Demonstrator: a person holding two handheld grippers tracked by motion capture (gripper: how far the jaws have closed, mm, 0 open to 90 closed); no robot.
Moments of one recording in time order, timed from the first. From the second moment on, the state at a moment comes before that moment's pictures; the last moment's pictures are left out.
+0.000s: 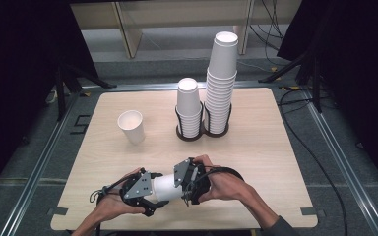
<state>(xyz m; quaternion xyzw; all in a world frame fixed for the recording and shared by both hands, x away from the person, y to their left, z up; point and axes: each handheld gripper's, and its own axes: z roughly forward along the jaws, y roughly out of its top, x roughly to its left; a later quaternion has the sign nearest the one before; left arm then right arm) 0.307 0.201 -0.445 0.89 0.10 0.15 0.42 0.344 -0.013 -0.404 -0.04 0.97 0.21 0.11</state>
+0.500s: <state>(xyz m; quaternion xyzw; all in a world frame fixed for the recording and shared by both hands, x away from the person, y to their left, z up) 0.316 0.215 -0.447 0.82 0.14 0.13 0.54 0.358 -0.028 -0.401 -0.04 0.95 0.30 0.06</state>
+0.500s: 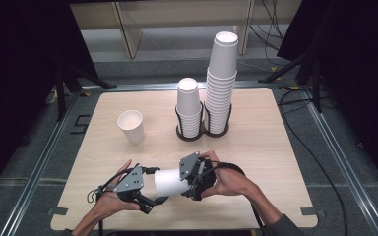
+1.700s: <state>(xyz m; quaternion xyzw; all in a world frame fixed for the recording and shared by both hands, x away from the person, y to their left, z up) 0.315 0.214 -0.443 0.72 0.21 0.12 0.65 0.379 -0.050 -0.402 0.00 0.88 0.48 -0.02</state>
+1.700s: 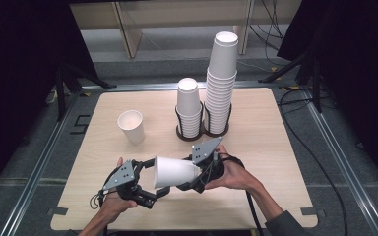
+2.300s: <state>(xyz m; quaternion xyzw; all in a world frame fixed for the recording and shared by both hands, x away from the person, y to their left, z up) 0.315 0.217 -0.440 0.71 0.21 0.10 0.67 0.379 -0.044 -0.411 -0.01 0.88 0.48 -0.04</state>
